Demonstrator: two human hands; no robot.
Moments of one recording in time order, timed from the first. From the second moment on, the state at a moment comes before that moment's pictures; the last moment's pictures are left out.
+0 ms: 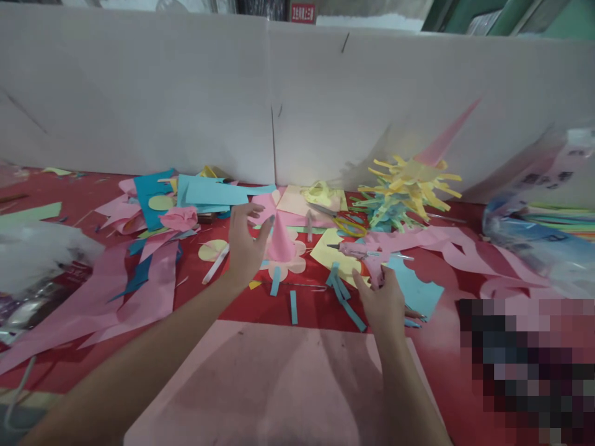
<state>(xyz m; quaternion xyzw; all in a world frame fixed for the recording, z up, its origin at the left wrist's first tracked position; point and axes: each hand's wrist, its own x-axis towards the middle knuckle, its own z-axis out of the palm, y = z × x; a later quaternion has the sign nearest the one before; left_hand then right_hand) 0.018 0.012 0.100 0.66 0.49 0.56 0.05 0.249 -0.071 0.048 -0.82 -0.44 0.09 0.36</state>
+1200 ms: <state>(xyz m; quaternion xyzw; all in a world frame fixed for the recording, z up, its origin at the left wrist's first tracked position) -0.011 -0.016 0.029 0.75 0.51 0.32 0.28 0.197 -0.070 0.033 -0.77 -0.59 0.03 0.22</state>
